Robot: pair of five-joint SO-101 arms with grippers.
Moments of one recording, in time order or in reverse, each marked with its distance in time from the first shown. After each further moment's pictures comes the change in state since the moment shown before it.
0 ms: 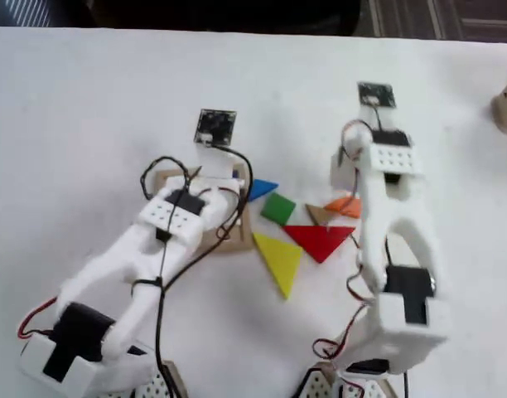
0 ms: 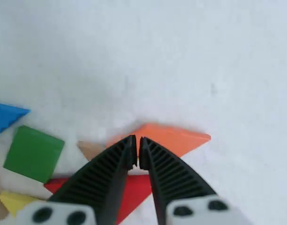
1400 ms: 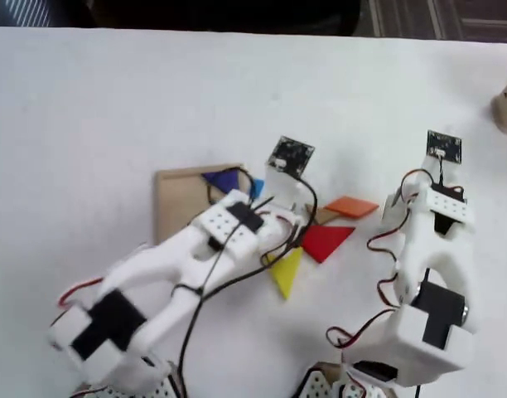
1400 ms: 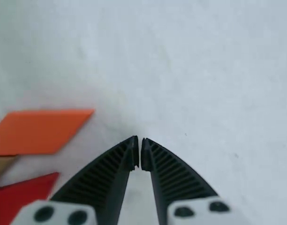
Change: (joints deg) left arm 16.6 7.4 -8.2 7.9 0.0; right arm 18.1 -3.0 18.5 -16.5 5.7
